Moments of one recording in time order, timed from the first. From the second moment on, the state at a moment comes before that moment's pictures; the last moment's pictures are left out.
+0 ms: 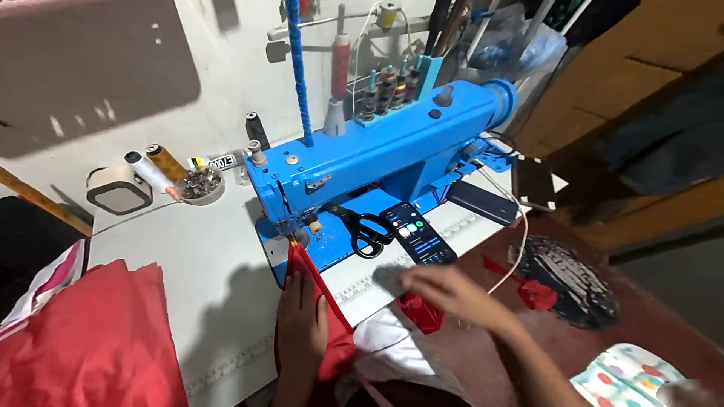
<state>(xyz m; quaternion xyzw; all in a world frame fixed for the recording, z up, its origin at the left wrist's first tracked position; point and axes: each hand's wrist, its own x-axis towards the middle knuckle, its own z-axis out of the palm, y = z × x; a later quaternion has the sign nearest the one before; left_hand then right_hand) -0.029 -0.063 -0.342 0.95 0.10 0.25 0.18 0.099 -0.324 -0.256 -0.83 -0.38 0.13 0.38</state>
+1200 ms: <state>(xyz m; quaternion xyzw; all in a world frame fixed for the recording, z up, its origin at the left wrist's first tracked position) -0.019 -0.049 -0.333 0.95 0.11 0.24 0.18 0.141 -0.161 -0.305 -0.81 -0.54 -0.01 0.24</state>
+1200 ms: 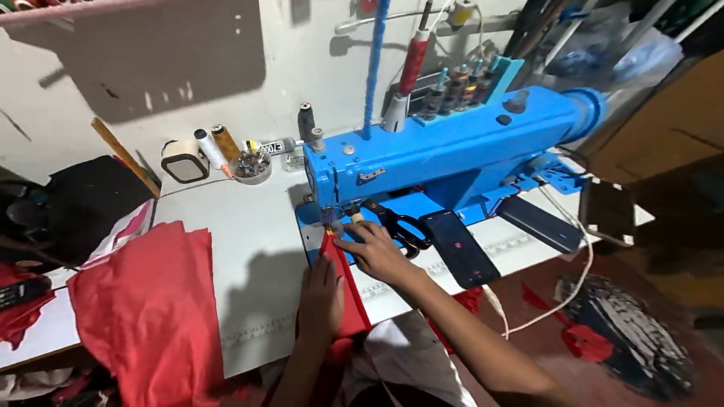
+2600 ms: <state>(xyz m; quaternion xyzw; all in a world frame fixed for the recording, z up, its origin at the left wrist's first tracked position) -0.007 -0.011 -0.335 0.96 -0.01 0.23 0.18 0.134 -0.152 -0.325 -0.81 -0.52 -0.07 0.26</state>
